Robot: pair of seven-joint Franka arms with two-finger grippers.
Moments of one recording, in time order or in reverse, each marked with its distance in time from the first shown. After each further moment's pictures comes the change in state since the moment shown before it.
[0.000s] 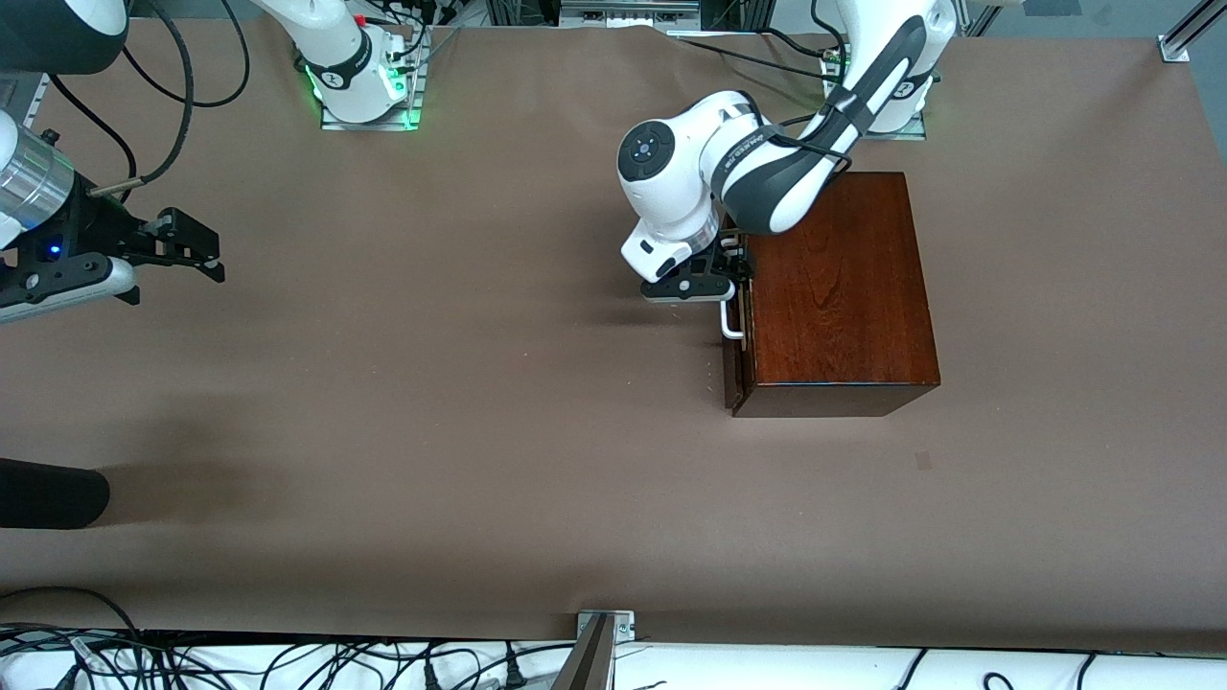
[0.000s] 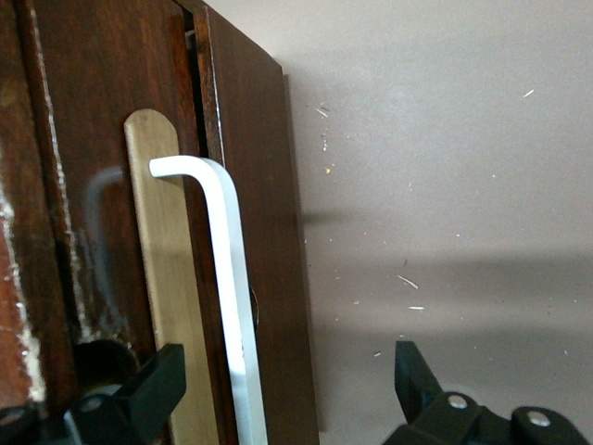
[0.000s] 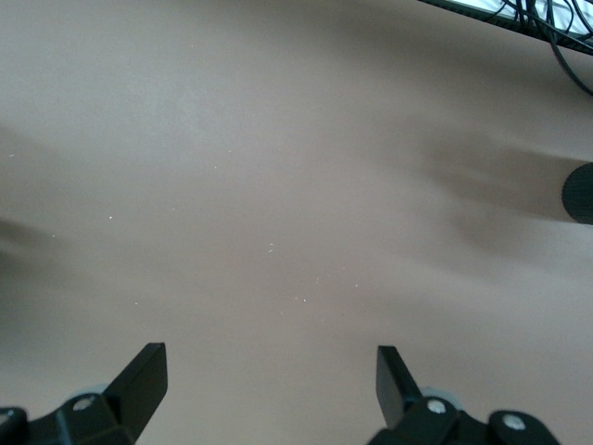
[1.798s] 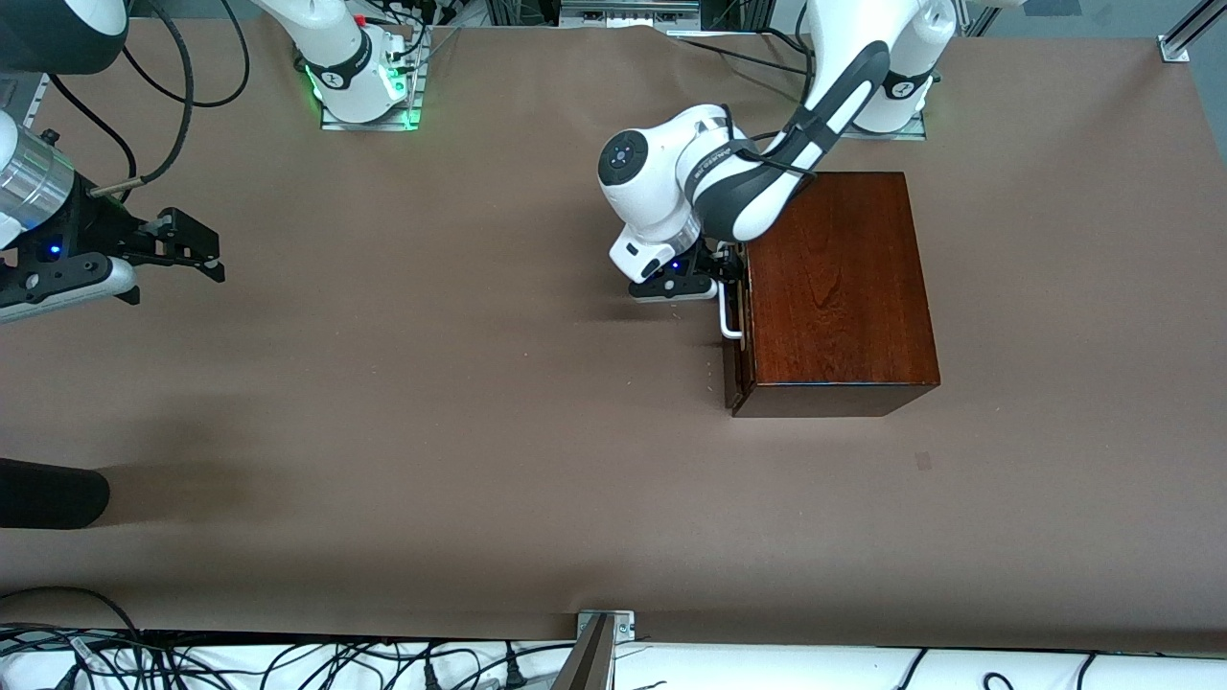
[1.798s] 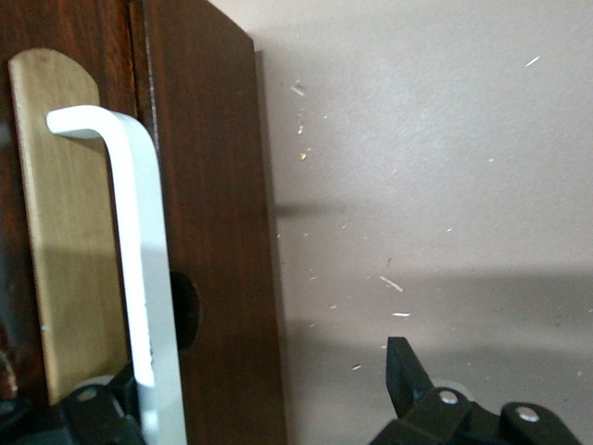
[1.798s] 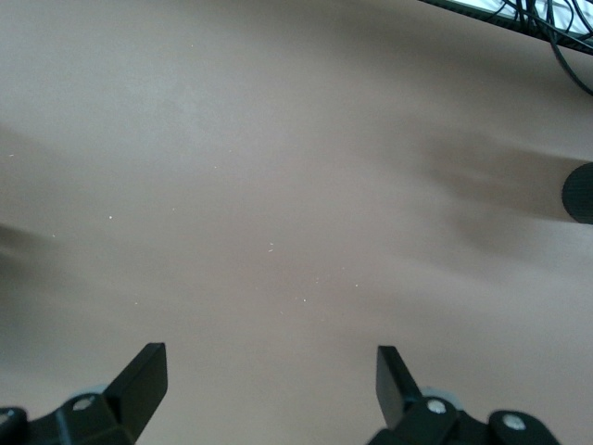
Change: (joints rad) left arm -0.051 0.071 0.004 -0.006 0.075 0.036 -0.119; right arm 0.000 0.000 0.000 0.000 0.000 0.000 0.000
